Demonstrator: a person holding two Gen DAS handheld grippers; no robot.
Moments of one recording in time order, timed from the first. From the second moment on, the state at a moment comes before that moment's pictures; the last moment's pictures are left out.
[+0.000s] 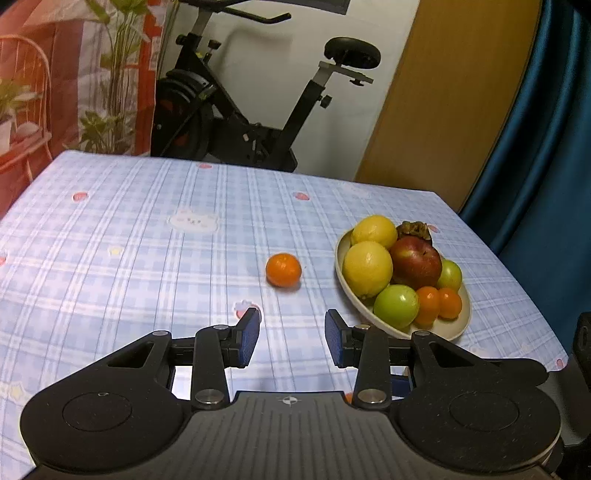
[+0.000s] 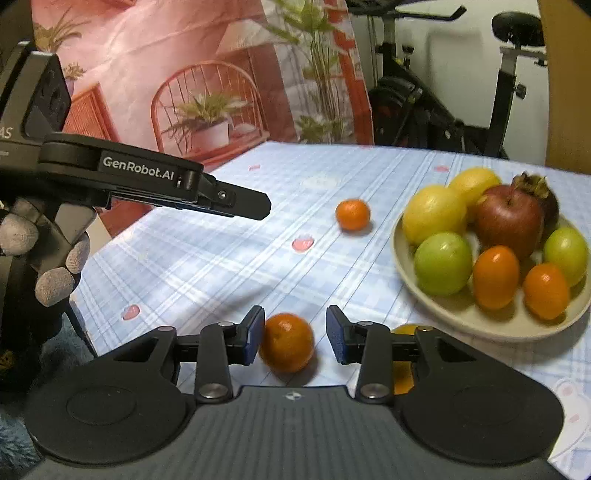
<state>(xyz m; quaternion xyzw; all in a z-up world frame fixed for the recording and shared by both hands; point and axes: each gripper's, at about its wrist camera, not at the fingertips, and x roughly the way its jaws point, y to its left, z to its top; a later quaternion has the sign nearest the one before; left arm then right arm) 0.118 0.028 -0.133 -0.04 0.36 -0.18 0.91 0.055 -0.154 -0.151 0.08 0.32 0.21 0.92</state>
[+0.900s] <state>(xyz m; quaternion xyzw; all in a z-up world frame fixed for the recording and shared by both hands) 0.134 0.021 -0.118 -0.03 0.33 -0.19 0.92 0.057 -0.147 -0.157 0.10 0.33 0.23 0.91</state>
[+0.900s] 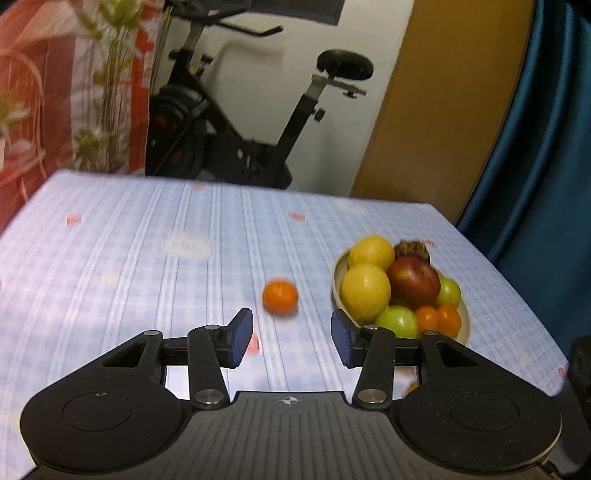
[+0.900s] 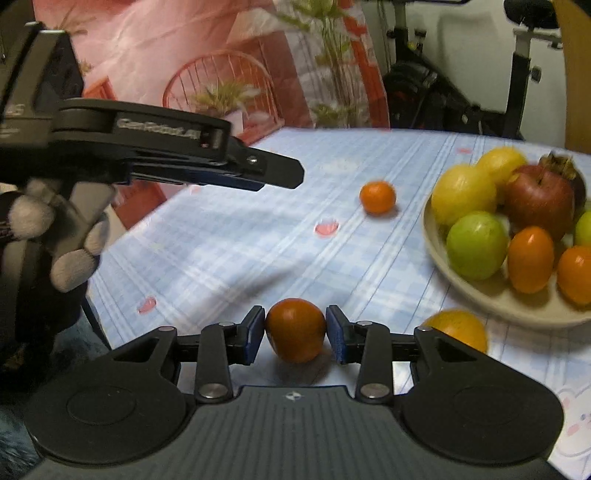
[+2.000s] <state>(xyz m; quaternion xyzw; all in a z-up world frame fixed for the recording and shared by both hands) 0.223 -0.012 -0.176 0.02 0.39 -0.20 0.90 0.066 -0.192 -0.141 0.10 0.28 0.14 0.94</state>
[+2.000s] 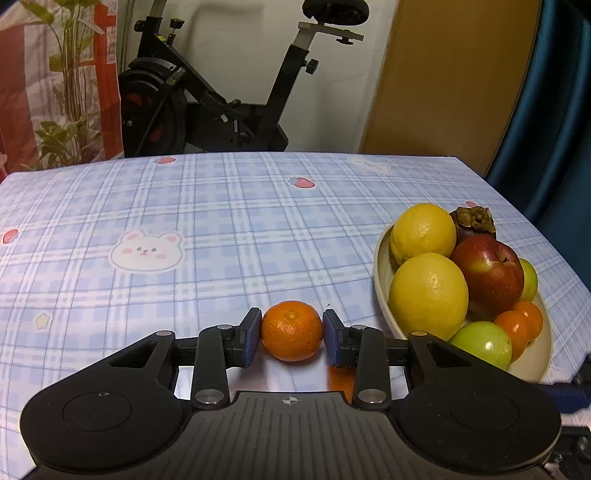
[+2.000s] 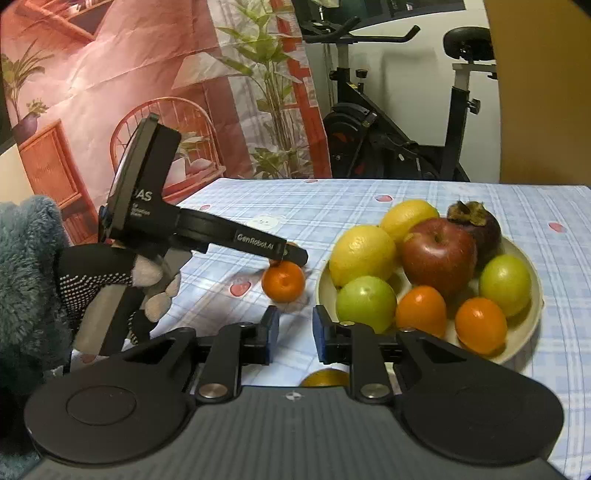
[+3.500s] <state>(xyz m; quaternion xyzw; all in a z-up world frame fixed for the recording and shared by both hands) 0.170 0.043 -0.163 -0.04 0.36 -0.24 0.90 0.132 -0.141 -0.151 -0.06 0.31 0.19 0.93</state>
